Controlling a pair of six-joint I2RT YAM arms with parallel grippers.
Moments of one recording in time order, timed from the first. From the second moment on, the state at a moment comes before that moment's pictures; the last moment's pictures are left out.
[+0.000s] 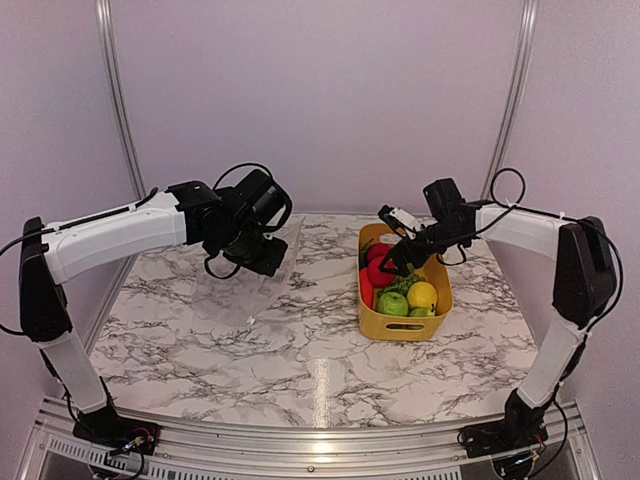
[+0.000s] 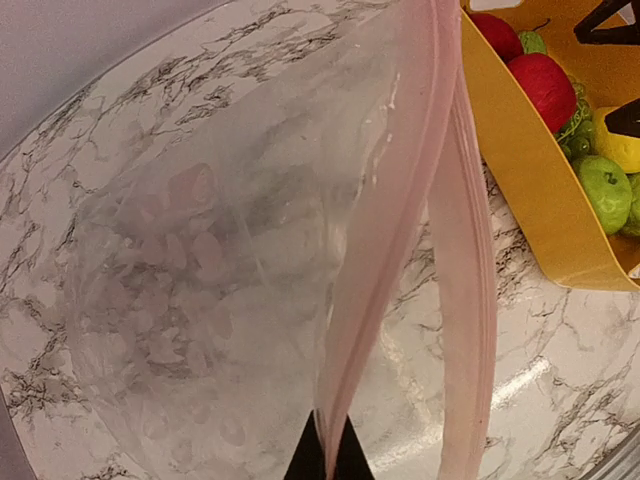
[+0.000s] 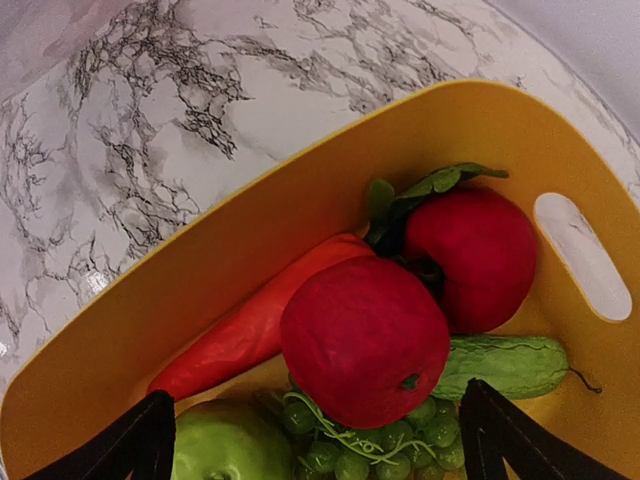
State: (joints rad) left arm -0.89 1.75 1.61 -0.88 -0.29 -0.32; right arm 0.36 1.74 1.34 -0.52 -0.43 -0.39
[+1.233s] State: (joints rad) left arm -0.89 1.65 1.47 -0.61 -0.14 -0.46; right arm 0.32 1.67 1.43 -0.59 -0.62 -0.33
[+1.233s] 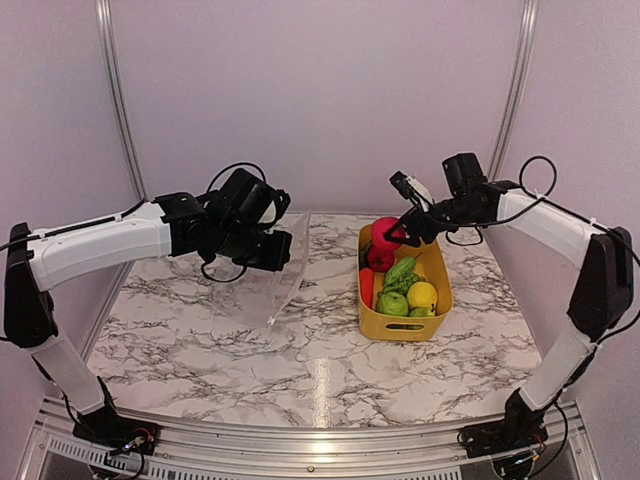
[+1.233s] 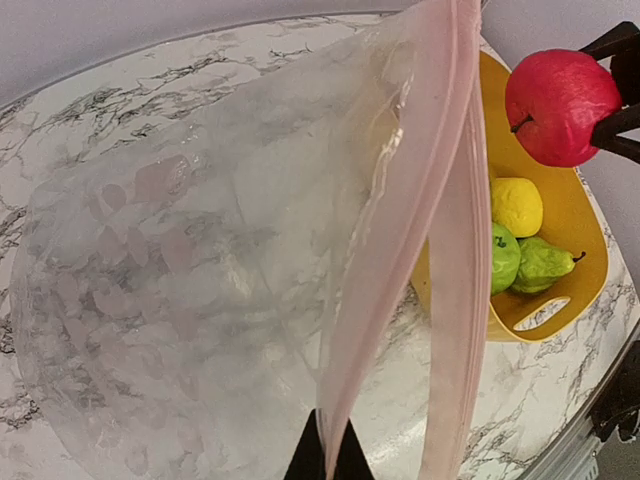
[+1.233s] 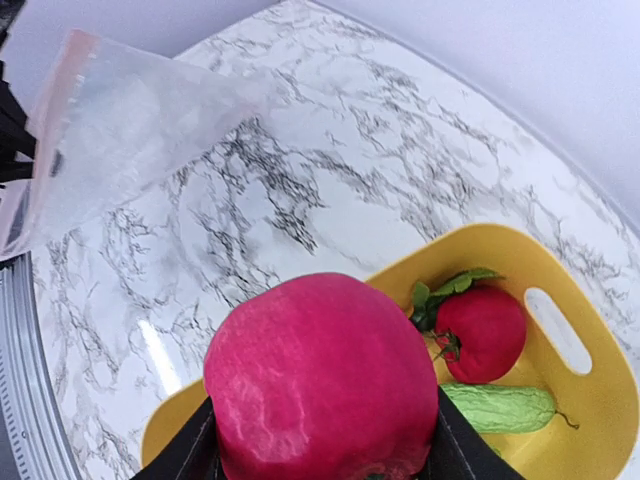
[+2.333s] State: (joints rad) left arm -0.86 1.68 1.46 -0.50 -0.02 -0.59; right arm 0.65 1.70 1.57 -0.46 -0.94 -0.14
